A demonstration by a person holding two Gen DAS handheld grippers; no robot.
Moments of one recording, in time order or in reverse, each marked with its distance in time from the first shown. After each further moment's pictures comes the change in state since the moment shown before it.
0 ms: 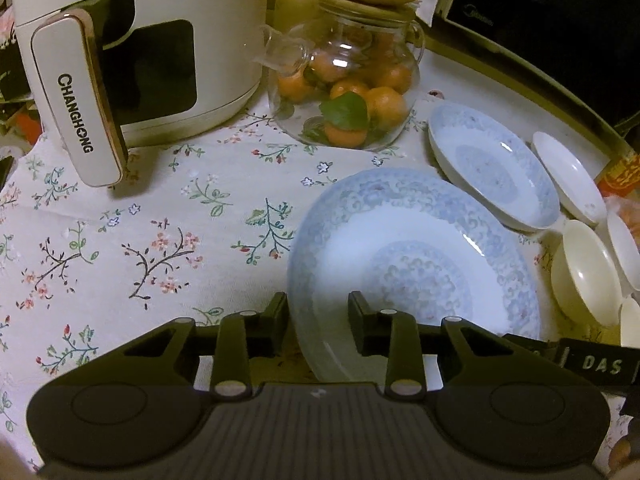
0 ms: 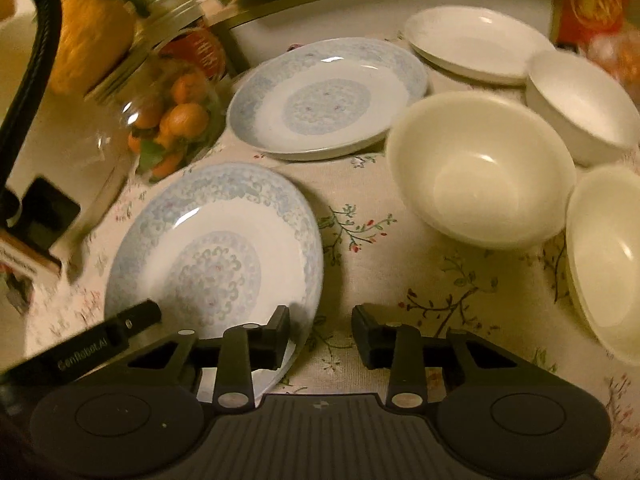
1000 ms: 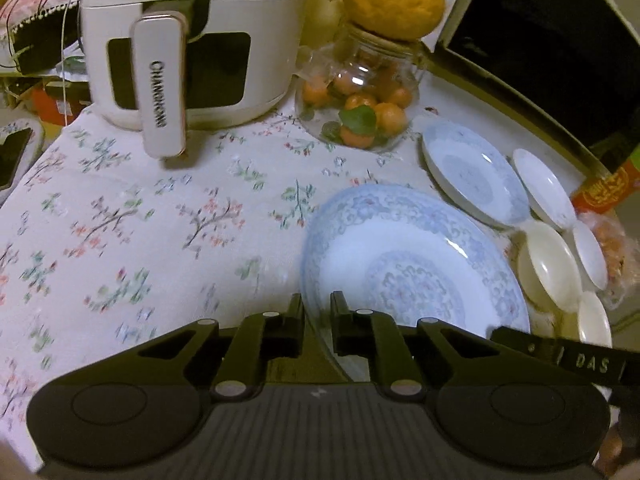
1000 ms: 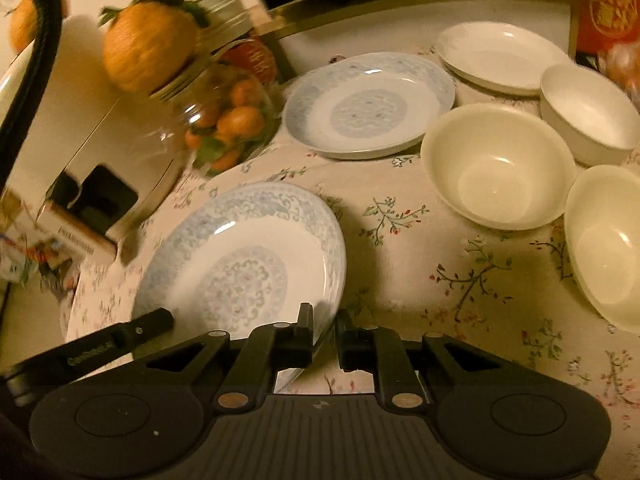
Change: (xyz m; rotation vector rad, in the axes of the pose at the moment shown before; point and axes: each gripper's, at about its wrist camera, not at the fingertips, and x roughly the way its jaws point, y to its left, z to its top) left arm -0.059 0.021 -0.032 -0.073 -0.010 -0.049; right arm -0.041 0.022 -0.022 -0.070 -0.025 0.100
